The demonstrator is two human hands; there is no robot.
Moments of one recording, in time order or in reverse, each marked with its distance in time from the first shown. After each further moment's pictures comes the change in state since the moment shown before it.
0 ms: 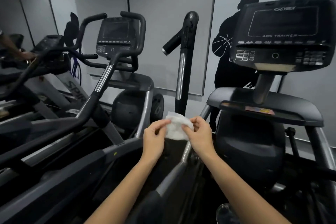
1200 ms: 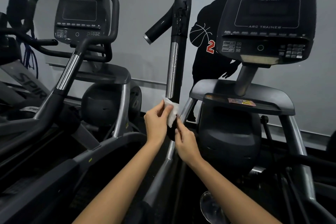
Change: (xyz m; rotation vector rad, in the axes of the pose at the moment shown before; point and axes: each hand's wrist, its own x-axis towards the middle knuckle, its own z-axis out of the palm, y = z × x) left_hand 0.077 -0.025 0.047 -0.110 -0.049 0.071; right_hand 0.031 0.073 0.033 -0.311 -0.076 -0.130
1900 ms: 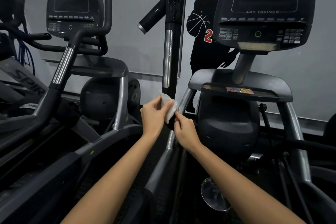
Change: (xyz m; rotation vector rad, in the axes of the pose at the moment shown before) left_hand -0.007 -0.002 -0.004 0.029 -0.047 -0.012; right_hand 0.006 0.006 -0.005 -0.070 0.014 0.016
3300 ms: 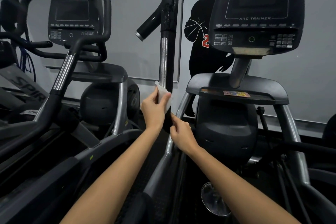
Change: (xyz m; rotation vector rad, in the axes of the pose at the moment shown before) left_hand 0.018 0.013 0.017 0.002 0.109 0.021; right_hand -0.002 -0.004 -0.005 0.009 -0.103 0.088
